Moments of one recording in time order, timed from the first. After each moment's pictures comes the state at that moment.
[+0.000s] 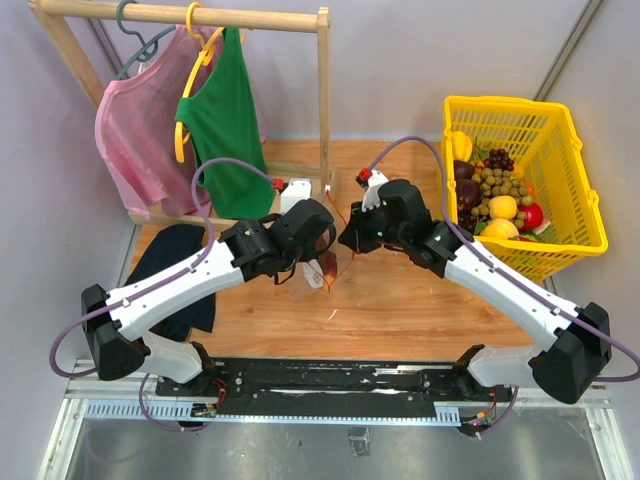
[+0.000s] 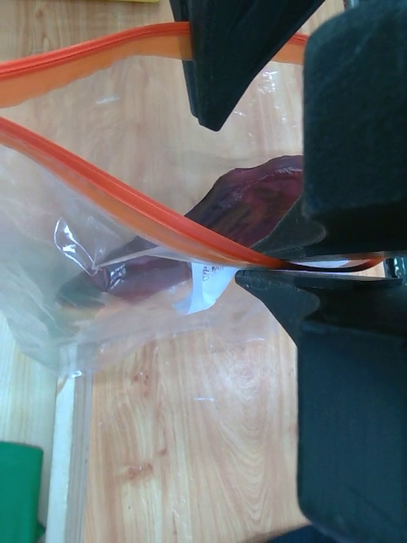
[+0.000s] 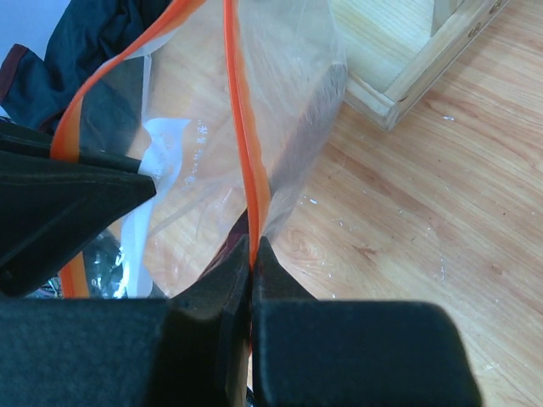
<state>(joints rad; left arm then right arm) -0.98 1.37 1.33 -0.82 -0.57 -0.75 0.72 1.28 1.12 -0.39 -0.18 0.36</state>
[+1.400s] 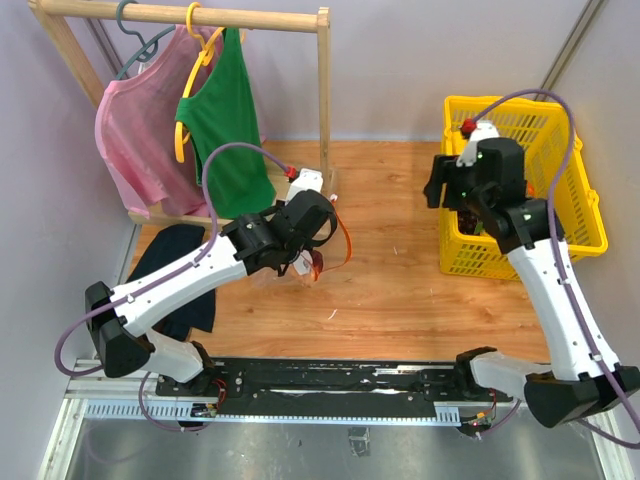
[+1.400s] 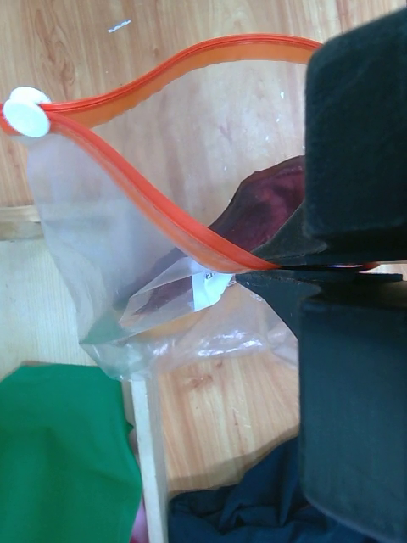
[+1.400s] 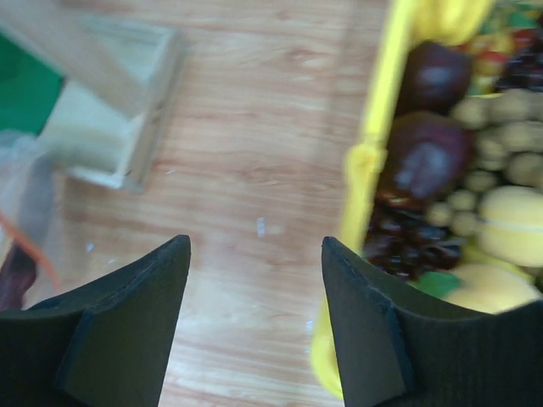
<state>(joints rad) -0.95 1.40 1.39 -0.81 -0.68 -0.46 0.32 1.15 1.41 -0.77 0.05 0.15</state>
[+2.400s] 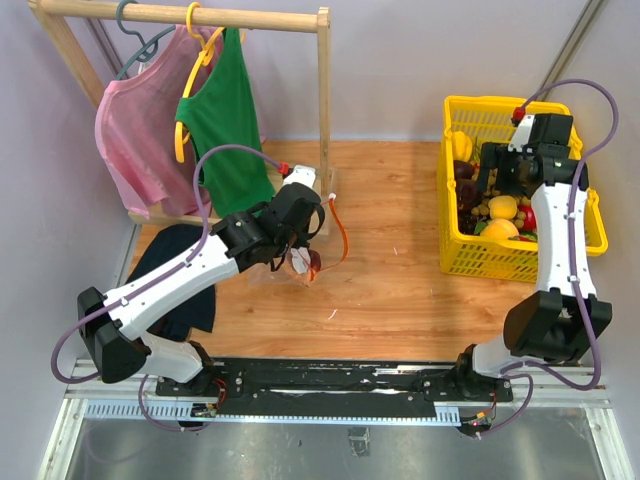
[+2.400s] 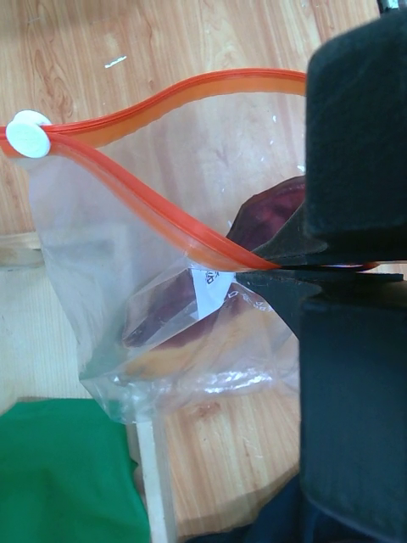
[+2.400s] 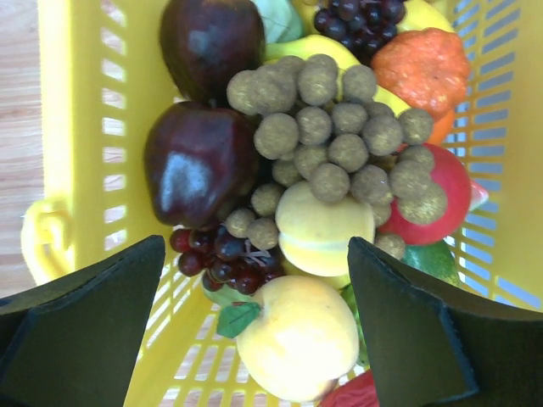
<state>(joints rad) -0.88 1.36 1.33 -0.73 -0.53 -0.42 -0.19 1.49 1.60 -0.90 -0.08 -0.08</state>
